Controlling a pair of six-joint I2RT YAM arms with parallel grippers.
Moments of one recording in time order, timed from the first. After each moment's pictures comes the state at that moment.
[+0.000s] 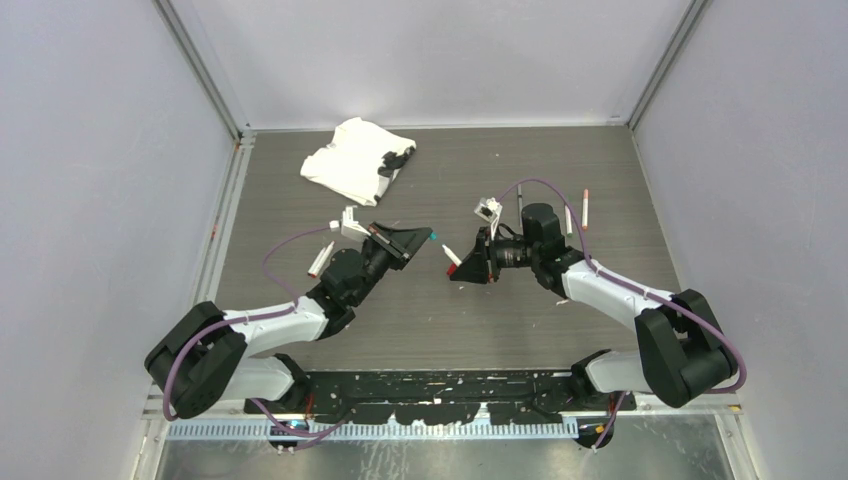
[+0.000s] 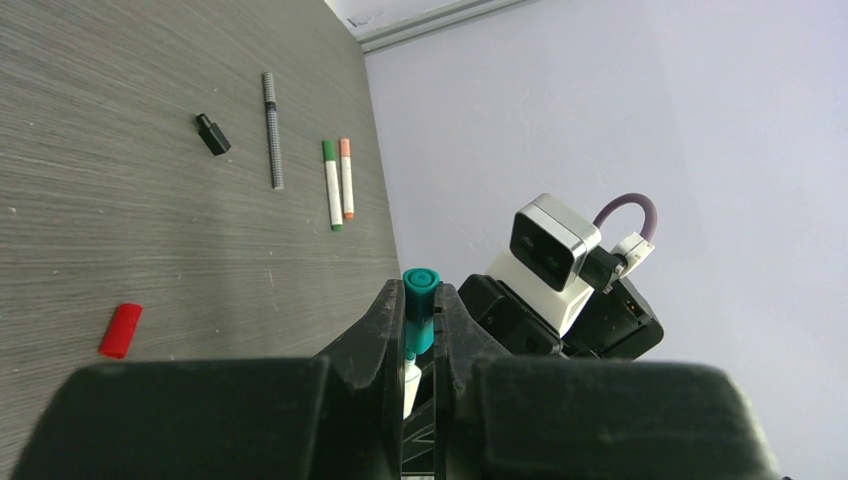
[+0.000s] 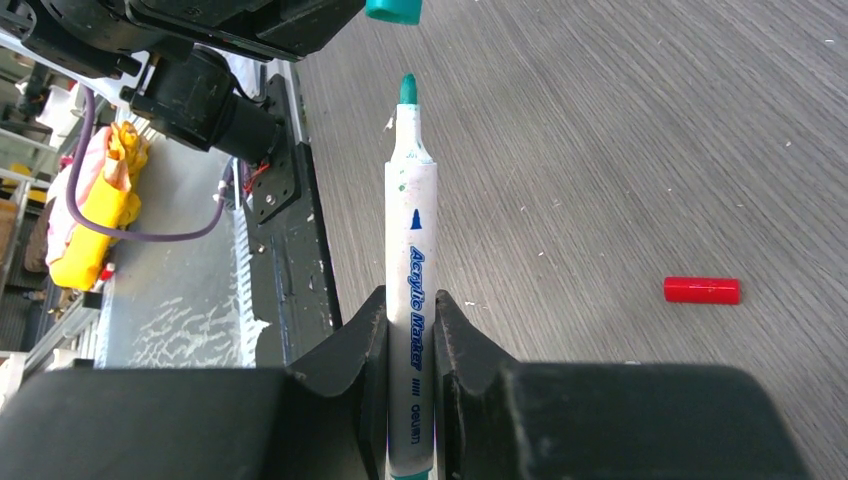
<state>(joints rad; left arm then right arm) -0.77 1.26 0.42 0.88 -0.17 -1.23 0.44 1.32 0.62 0.25 -0.95 0.25</state>
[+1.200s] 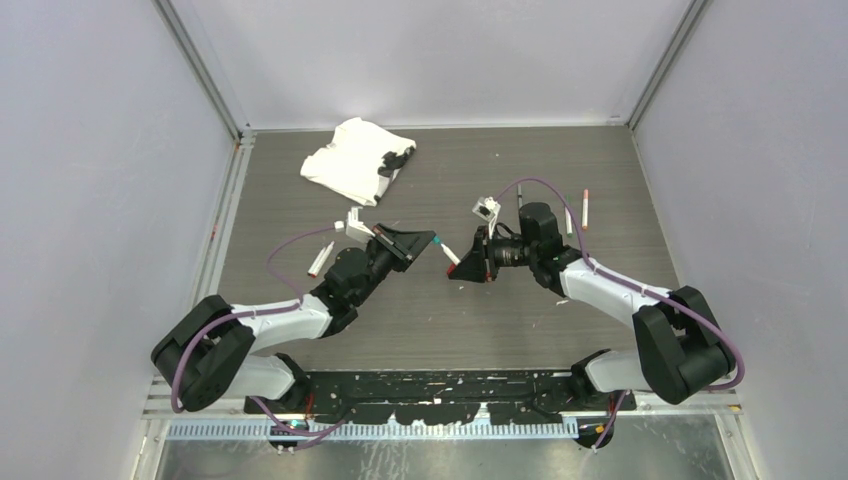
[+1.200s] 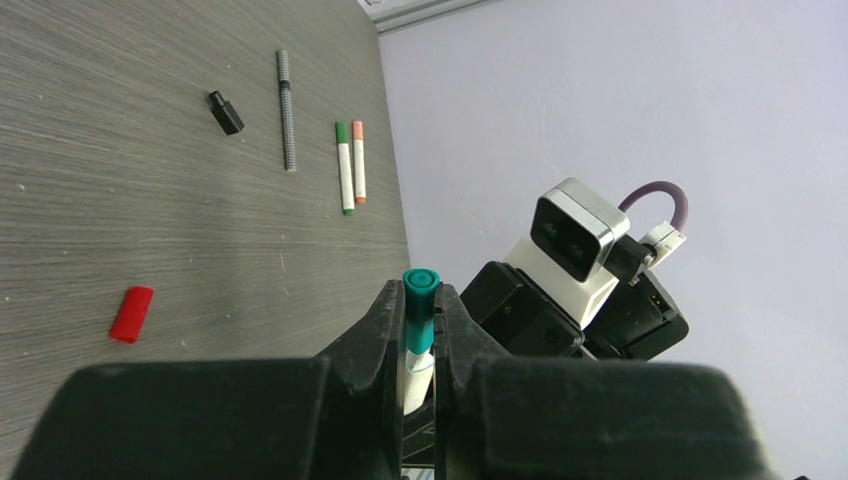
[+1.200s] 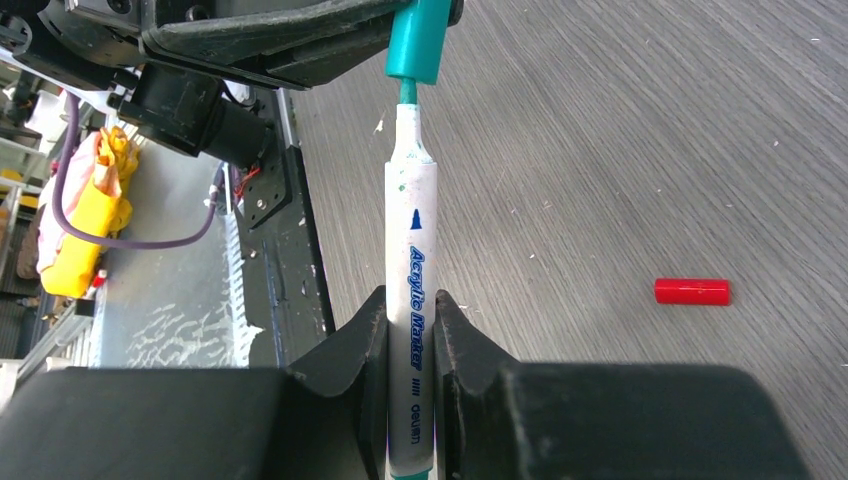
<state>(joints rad) -0.78 1.31 0.43 0.88 -0.15 -1.25 0.45 1.34 0.63 0.25 -0.92 0.25</state>
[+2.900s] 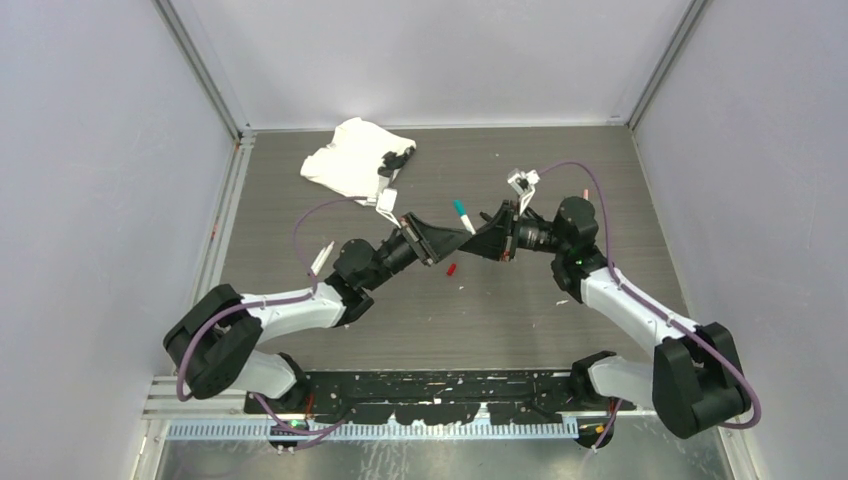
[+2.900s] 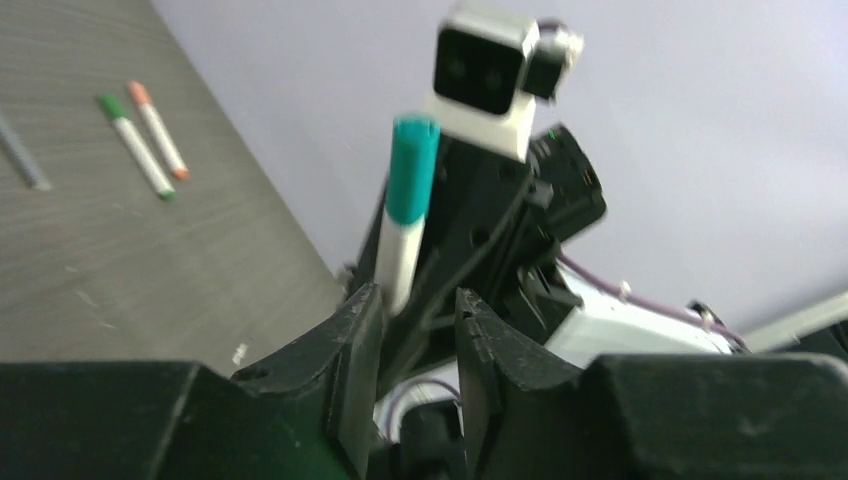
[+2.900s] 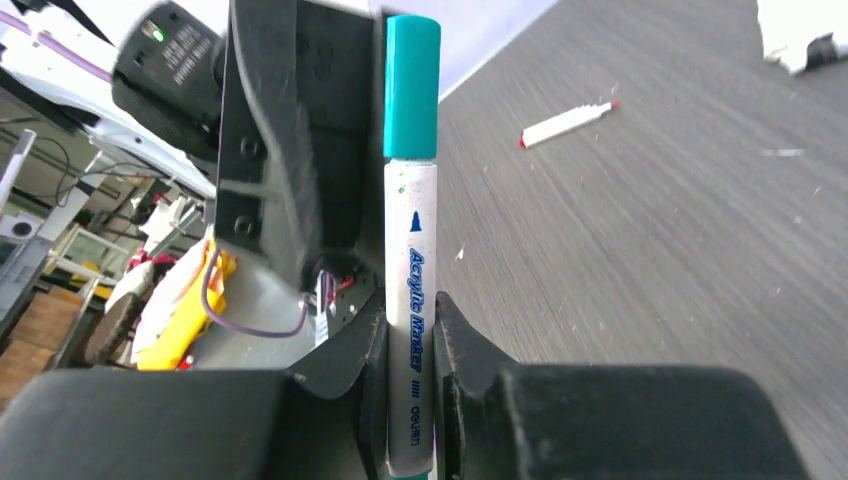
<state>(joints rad) -0.82 1.38 0.57 1.07 0.12 -1.09 0.35 1.19 0.61 0.56 -1.01 0.63</state>
